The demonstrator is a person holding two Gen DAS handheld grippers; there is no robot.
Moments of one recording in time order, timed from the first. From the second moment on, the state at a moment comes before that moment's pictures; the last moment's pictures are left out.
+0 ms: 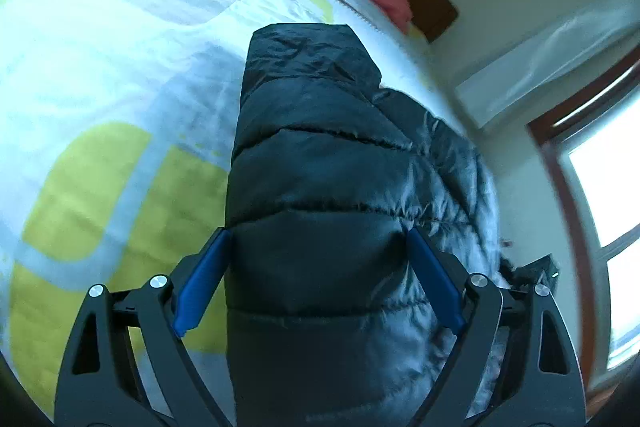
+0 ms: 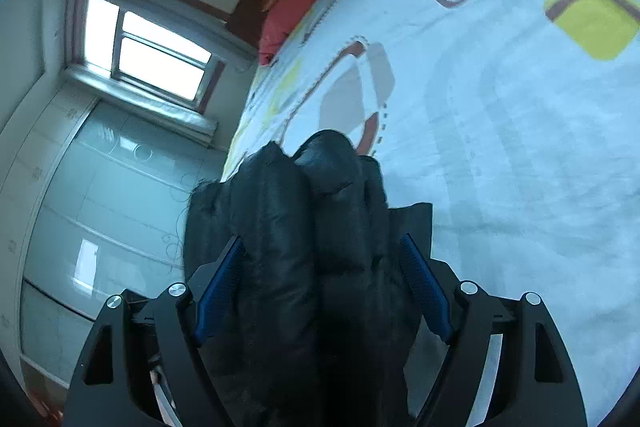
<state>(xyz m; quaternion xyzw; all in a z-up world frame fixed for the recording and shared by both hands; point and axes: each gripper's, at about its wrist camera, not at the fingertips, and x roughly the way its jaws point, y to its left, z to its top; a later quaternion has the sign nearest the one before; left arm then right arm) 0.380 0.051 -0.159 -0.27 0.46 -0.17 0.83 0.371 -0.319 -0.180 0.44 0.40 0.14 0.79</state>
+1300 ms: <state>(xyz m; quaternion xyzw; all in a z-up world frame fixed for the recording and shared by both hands) 0.208 0.038 -0.082 -0.07 0.38 -0.01 0.92 0.188 -0.240 -0.069 0.21 0.37 -0.02 0.90</state>
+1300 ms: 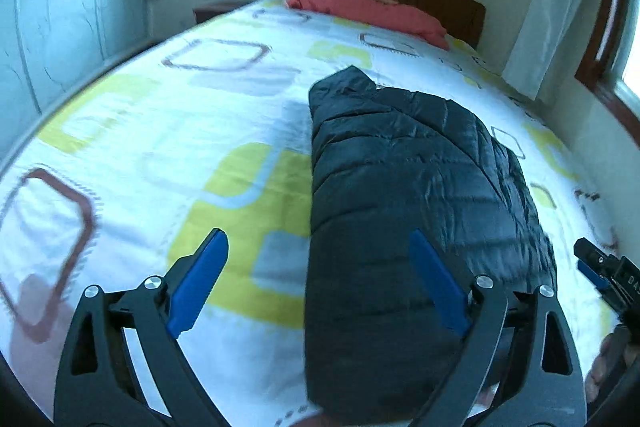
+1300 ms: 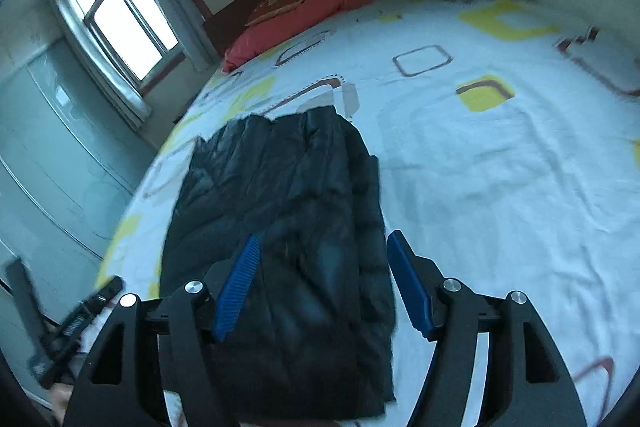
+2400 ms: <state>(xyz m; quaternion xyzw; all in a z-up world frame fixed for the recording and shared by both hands) 0.070 0.022 -0.029 -0.04 0.29 0.04 0.95 0.074 -0.158 -0.015 0.08 0.29 -0.04 0.95</state>
